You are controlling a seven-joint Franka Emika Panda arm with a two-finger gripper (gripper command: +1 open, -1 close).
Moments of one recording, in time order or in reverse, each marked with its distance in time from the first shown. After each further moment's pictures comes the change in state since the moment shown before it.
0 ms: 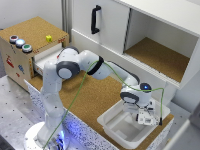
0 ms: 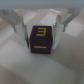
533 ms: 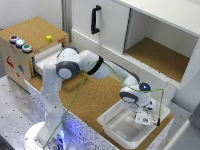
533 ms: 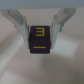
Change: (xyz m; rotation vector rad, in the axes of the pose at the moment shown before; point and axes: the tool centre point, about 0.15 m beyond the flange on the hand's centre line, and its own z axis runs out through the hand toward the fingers) arm 0.058 0.006 -0.047 -0.066 0.165 0.208
